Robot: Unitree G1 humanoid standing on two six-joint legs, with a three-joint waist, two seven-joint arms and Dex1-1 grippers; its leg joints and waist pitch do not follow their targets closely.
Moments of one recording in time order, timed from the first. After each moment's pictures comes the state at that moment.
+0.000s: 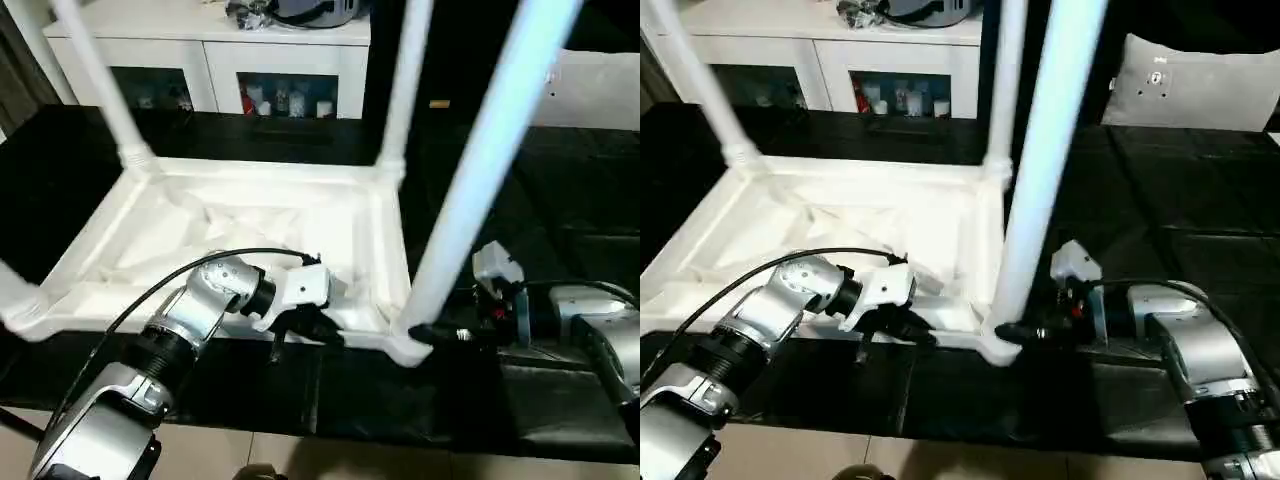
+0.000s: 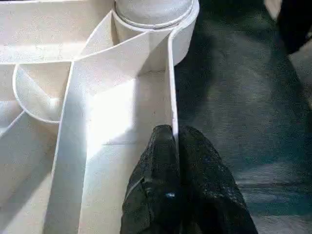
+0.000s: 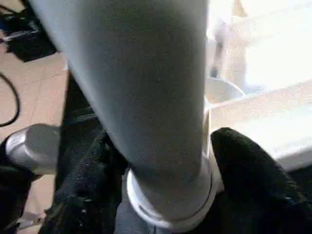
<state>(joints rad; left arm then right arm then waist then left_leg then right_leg) -0.63 0.34 -0.43 0.57 0.04 -0.01 -1.38 -0.30 -0.64 0.12 0.16 0.31 0.37 1.34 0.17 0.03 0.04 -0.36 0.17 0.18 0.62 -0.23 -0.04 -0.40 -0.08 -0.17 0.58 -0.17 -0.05</state>
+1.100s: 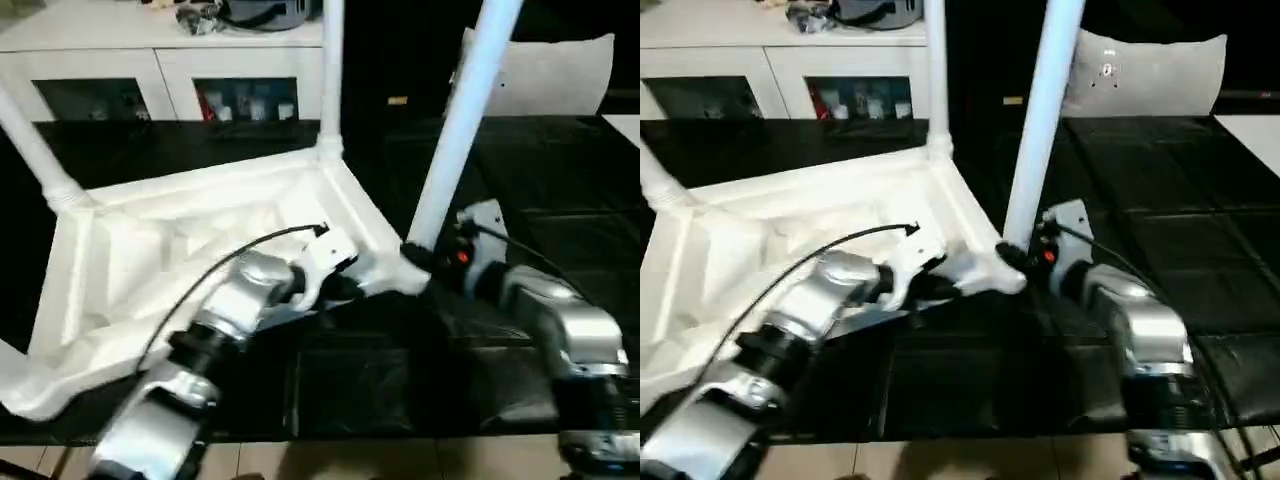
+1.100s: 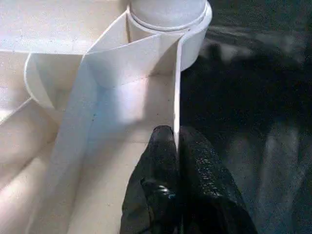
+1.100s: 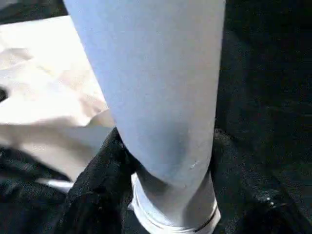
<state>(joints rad) -0.66 0.10 -0.30 0.56 0.08 0.40 -0.87 -0.40 -0.28 -0.08 0.18 0.22 0.62 0.57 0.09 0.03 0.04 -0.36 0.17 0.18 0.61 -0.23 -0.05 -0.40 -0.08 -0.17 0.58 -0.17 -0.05</state>
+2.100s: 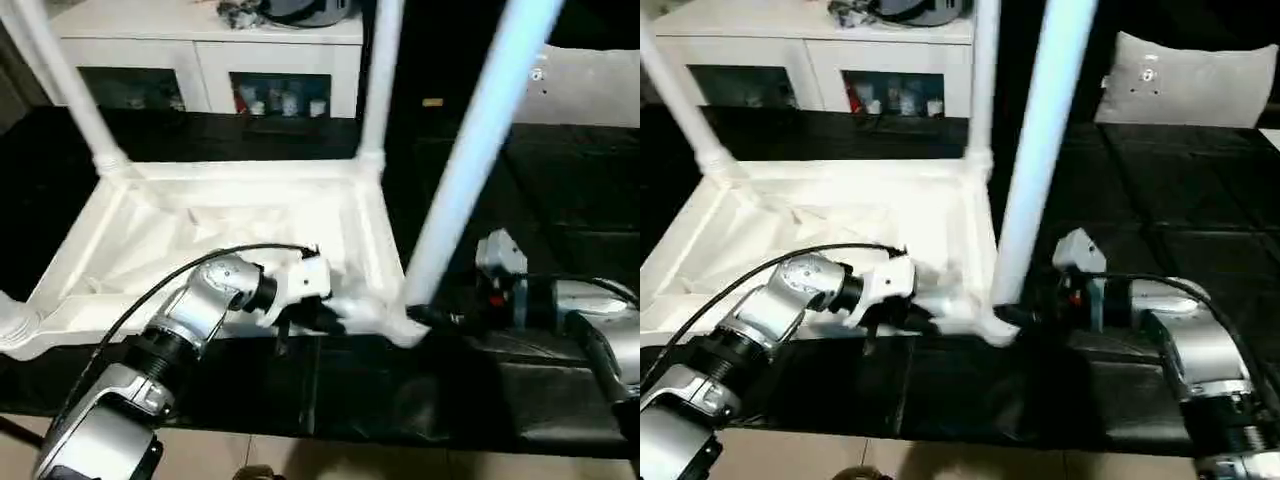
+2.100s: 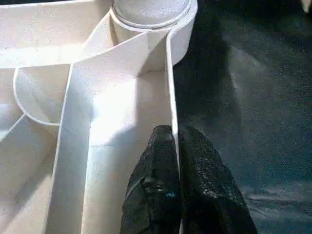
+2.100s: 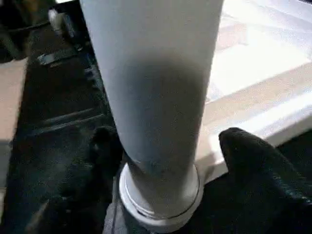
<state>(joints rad) -0.62 0.34 -0.41 0.54 0.06 0.05 -1.30 -0.31 -0.60 0.06 0.17 0.27 0.29 1.25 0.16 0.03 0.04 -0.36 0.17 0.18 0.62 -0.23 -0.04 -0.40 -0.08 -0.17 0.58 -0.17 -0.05</state>
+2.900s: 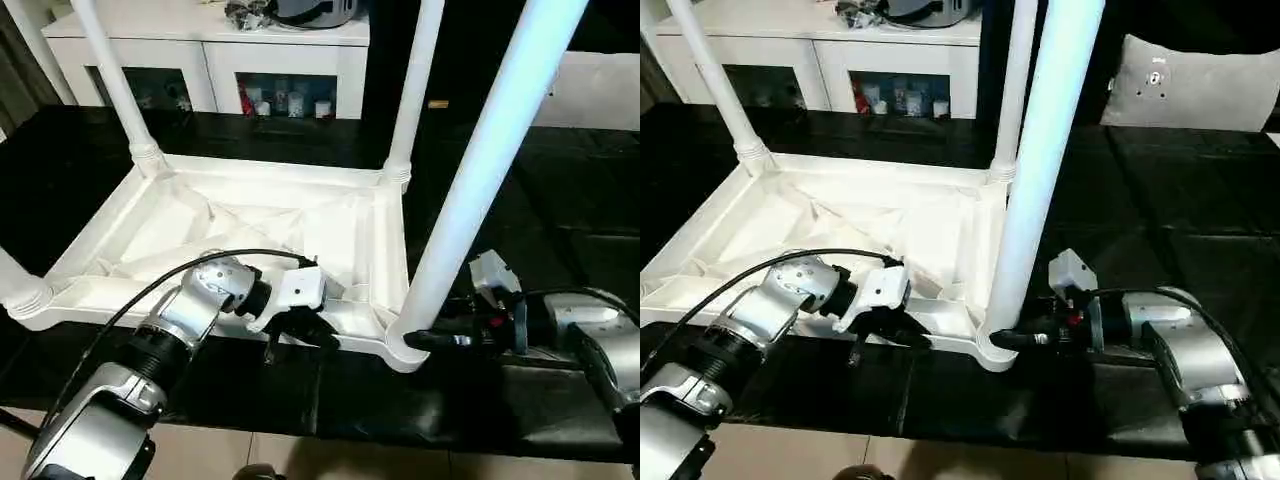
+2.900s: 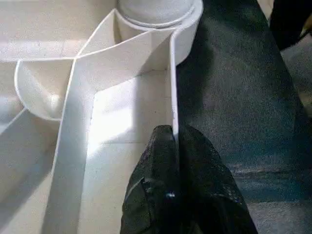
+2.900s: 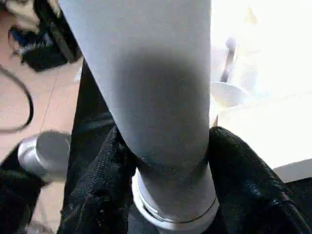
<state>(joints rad) -0.62 0.35 -0.41 0.55 0.03 0.02 -1.39 -0.26 -0.59 0.08 0.17 0.34 0.35 1.34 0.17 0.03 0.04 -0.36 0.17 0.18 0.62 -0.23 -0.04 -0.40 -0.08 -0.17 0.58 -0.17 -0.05</state>
